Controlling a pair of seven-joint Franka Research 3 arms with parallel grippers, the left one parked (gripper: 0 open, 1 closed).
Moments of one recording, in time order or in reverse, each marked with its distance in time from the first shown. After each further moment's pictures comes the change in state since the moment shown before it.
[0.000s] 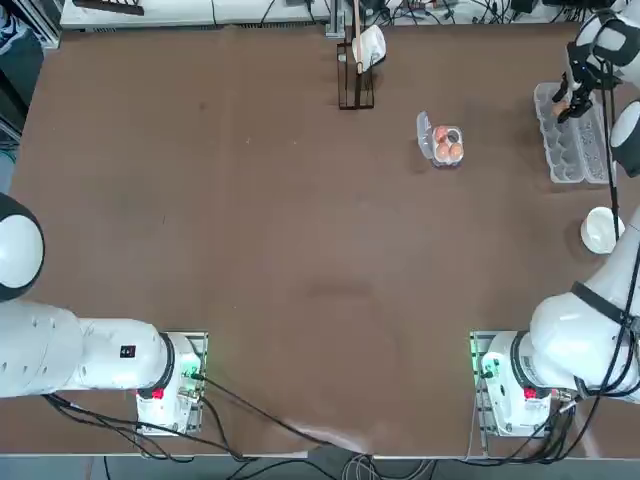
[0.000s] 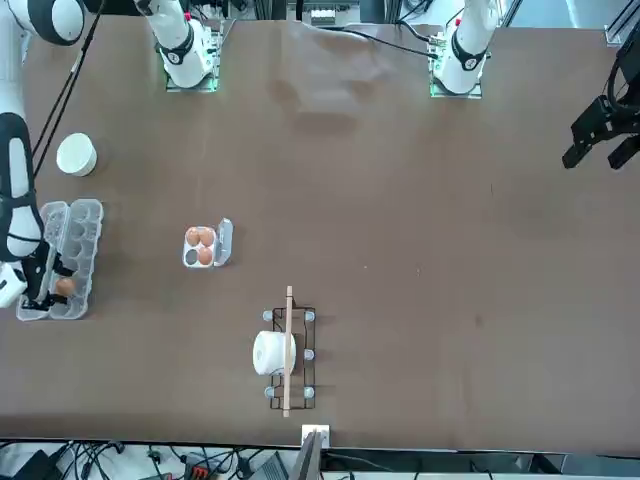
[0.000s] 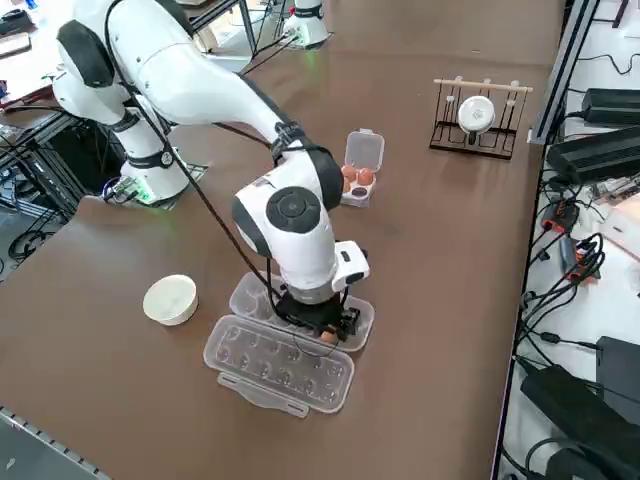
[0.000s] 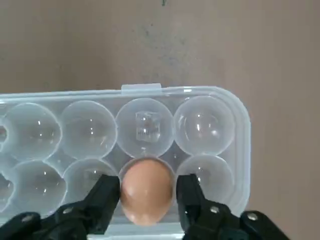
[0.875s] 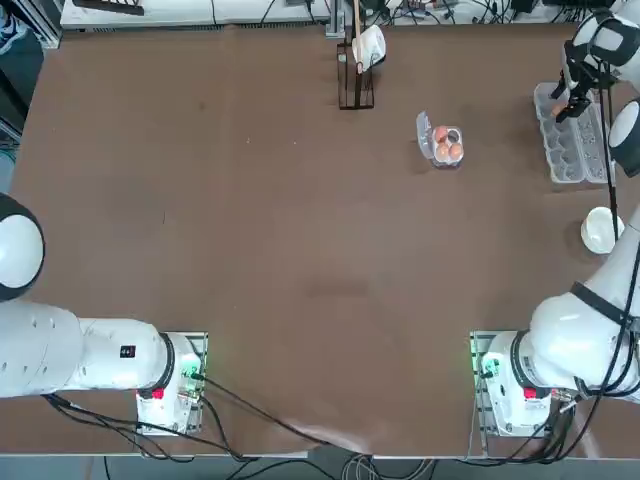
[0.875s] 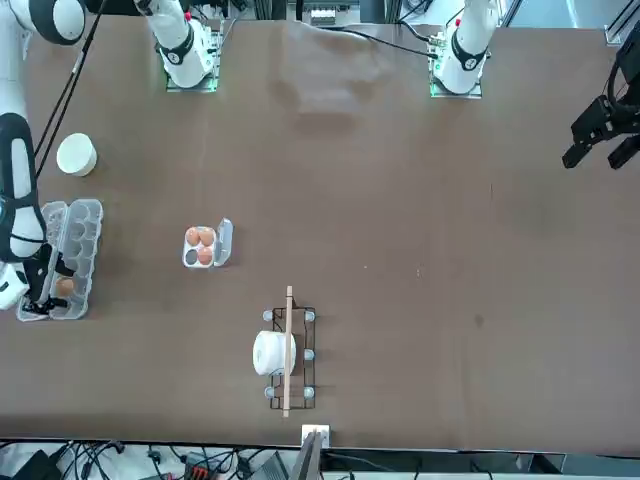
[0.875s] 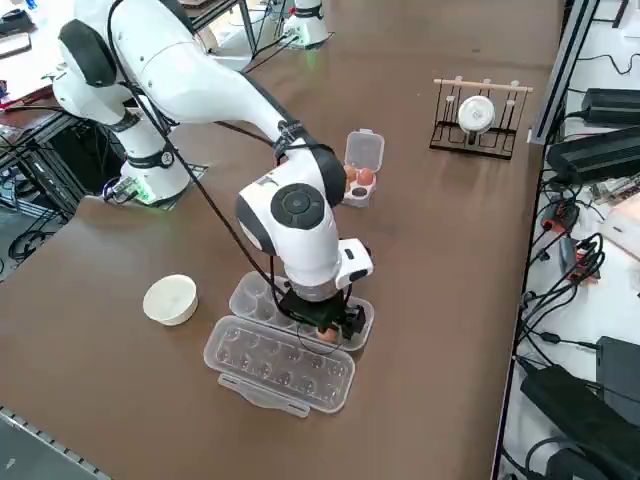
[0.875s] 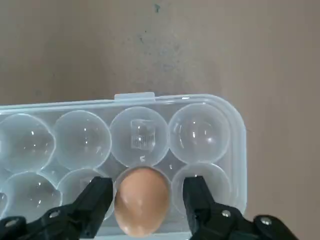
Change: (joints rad) arm 0.011 0.002 0.000 -0.008 0.002 0.014 0.023
